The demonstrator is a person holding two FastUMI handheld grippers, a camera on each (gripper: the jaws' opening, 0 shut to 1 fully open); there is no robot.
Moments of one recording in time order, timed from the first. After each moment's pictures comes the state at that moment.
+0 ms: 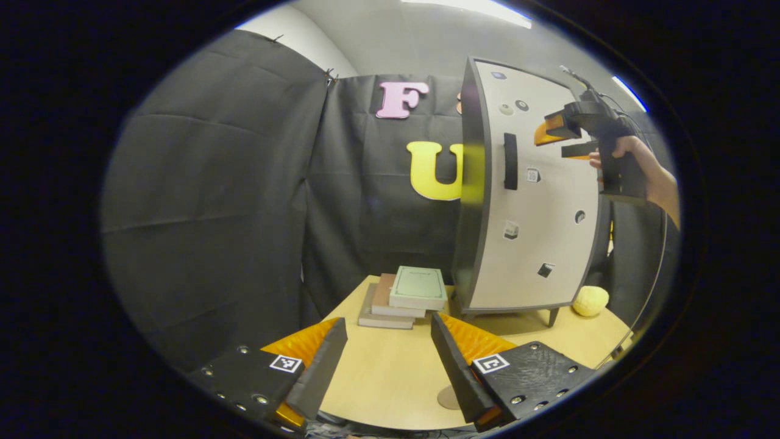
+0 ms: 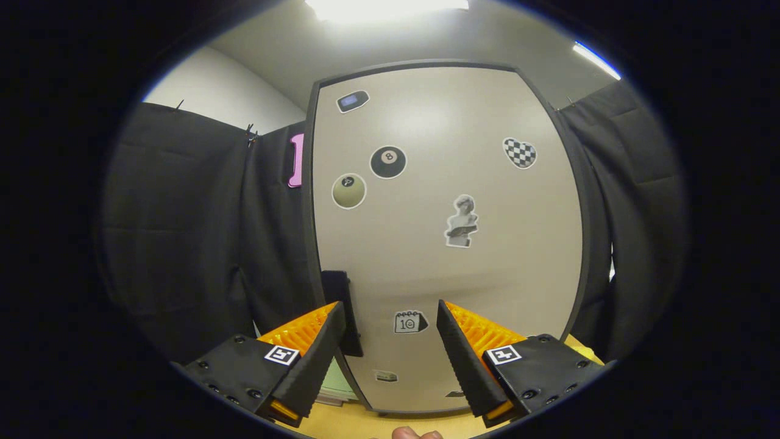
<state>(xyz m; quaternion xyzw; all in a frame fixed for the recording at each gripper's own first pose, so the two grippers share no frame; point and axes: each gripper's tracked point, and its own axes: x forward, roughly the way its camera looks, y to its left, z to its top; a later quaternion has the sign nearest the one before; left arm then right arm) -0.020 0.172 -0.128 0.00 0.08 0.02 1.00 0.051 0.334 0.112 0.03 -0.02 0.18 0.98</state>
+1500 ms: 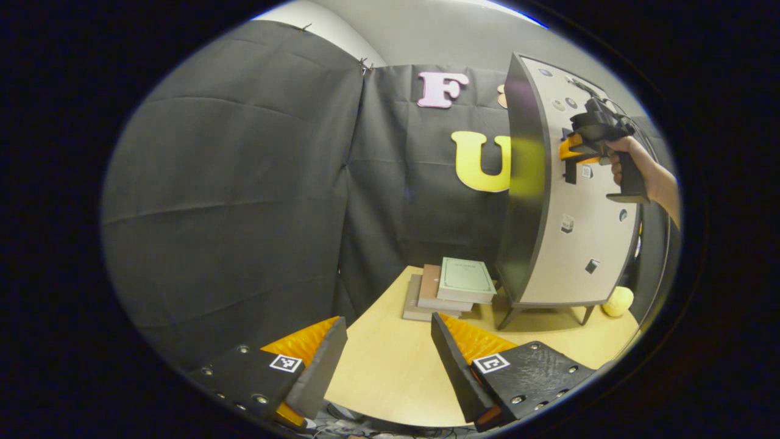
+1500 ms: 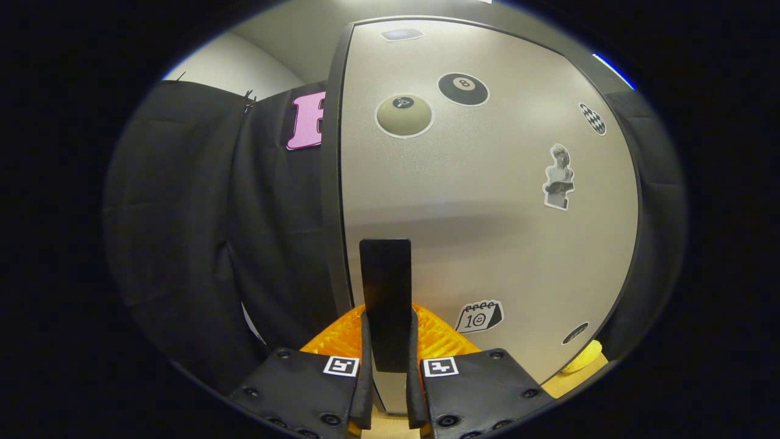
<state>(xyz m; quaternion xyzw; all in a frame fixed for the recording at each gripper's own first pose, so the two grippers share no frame) -0.017 0.259 -0.154 -0.01 0.11 0.09 0.99 0.103 0.404 0.073 0.00 0.04 0.17 0.98</state>
